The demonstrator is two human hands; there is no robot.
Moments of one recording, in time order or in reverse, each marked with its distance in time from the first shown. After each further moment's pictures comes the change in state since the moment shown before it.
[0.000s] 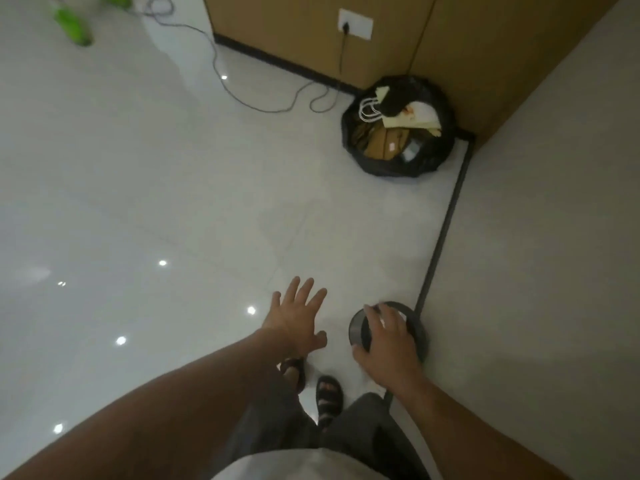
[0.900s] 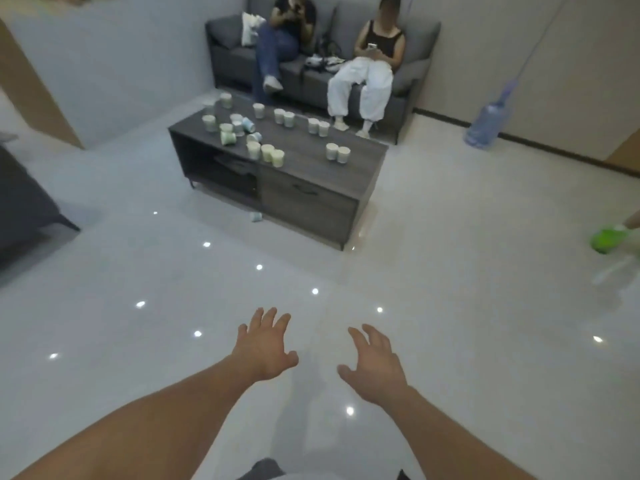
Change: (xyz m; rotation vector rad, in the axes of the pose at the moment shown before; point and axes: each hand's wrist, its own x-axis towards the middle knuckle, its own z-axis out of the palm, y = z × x) left_hand -0.638 -0.166 0.301 -0.859 0.484 -1.464; right_hand -0.351 -0.491 0.206 -0.698 -0.320 -1.395
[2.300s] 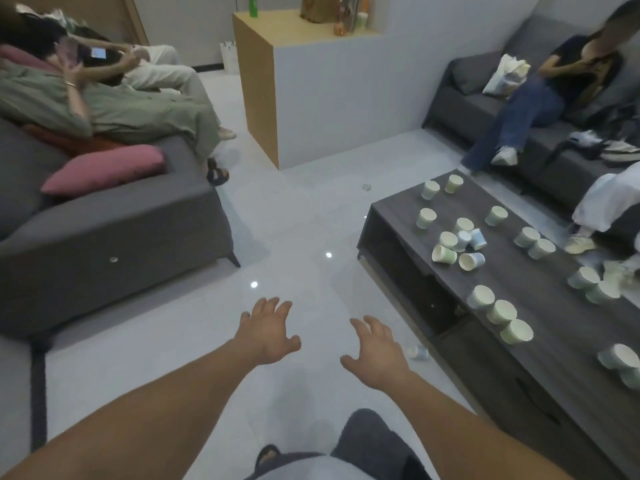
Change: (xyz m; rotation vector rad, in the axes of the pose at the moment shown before) left_hand 0.376 -0.642 -0.333 -0.307 0.107 -0.546; right_hand 0.656 -0.643 -0.087 -0.247 -0.230 -0.532
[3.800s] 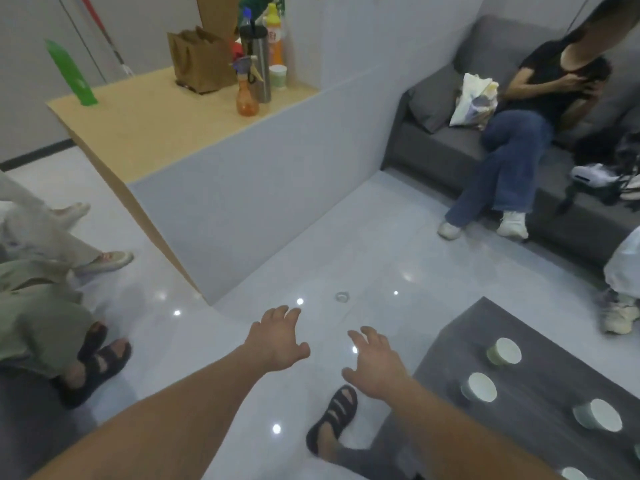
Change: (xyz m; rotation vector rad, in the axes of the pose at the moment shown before) left_hand 0.885 0.088 -0.421 0.125 -0.117 0.258; right_hand 0.821 0.060 -0.416 0.109 -0.023 0.195
